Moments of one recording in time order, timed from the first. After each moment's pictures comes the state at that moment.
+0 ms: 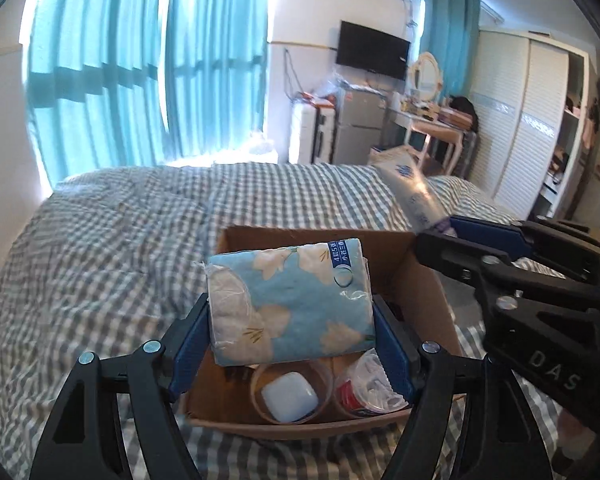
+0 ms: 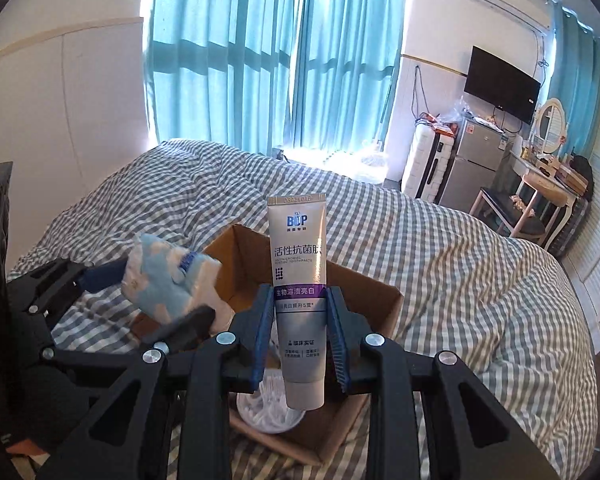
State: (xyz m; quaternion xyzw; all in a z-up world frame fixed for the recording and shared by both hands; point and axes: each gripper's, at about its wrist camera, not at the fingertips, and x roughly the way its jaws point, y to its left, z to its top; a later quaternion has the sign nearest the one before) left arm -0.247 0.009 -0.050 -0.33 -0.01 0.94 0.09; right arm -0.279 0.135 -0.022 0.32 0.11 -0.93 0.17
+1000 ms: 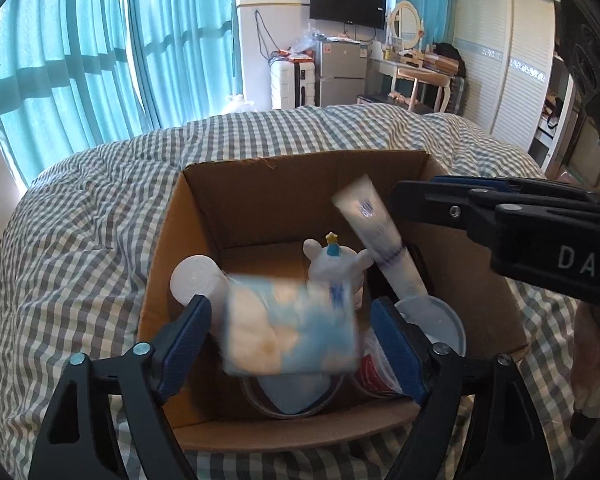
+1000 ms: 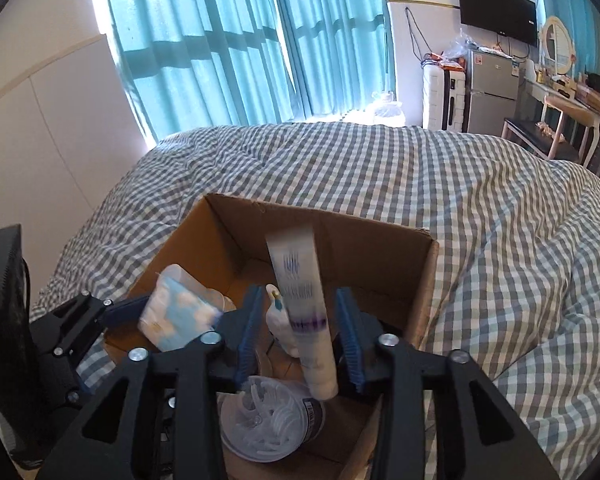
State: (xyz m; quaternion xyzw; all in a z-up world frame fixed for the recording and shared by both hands) left arm -0.263 0.031 -0.106 -0.39 0.06 0.91 0.11; right arm -0.317 0.178 -0.080 0.38 -0.01 -0.90 0.20
